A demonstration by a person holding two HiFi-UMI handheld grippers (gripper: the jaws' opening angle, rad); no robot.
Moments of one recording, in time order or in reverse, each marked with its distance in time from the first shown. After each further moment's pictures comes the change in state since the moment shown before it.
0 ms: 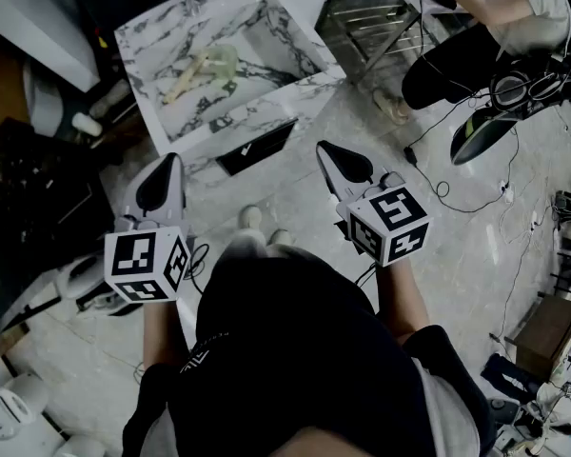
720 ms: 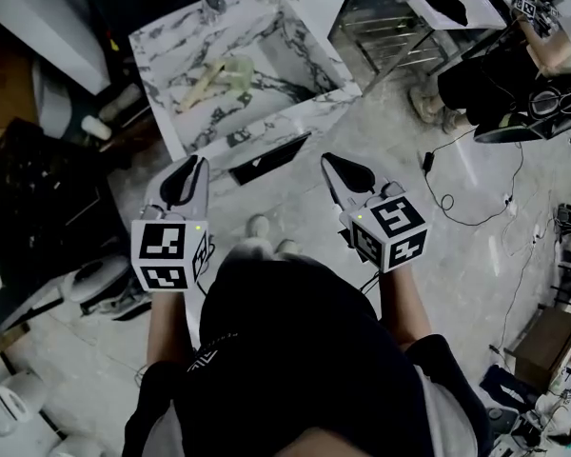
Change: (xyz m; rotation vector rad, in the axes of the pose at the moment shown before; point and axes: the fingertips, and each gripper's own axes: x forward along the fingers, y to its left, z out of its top) left arm 0.032 0.007 -0.018 0.089 0.105 -0.049; right arm 0.028 0.004 0.000 -0.014 0.037 0.009
